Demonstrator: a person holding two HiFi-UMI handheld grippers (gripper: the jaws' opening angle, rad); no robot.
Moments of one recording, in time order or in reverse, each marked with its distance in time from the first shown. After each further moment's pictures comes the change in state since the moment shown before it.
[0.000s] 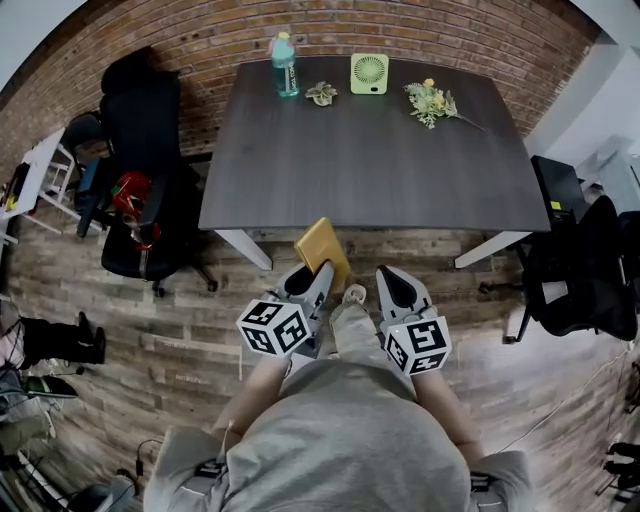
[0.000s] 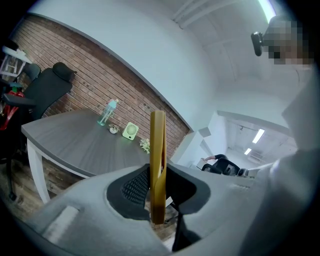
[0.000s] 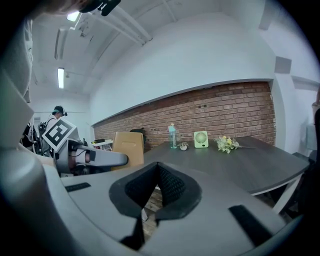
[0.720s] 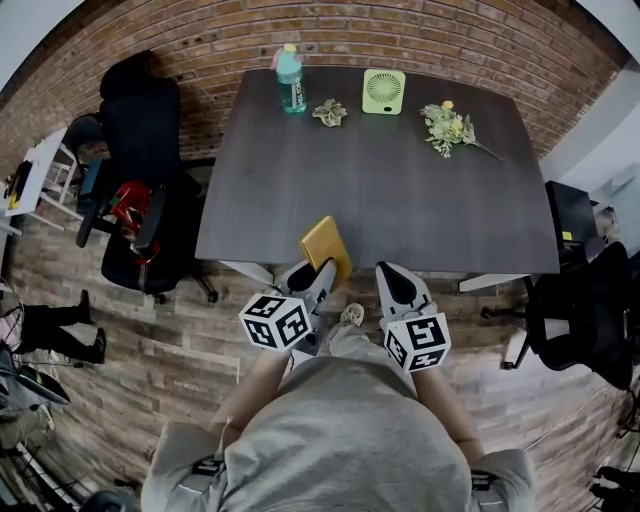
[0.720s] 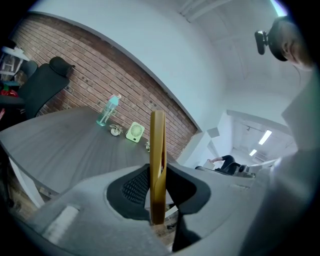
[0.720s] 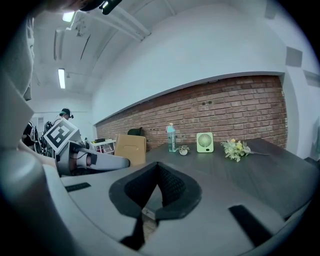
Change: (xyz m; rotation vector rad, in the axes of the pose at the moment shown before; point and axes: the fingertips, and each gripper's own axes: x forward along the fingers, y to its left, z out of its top) left arm 0.098 0.060 0.047 -0.024 0.026 0.038; right arm 0.110 -0.060 0.034 -0.016 0.013 0.054
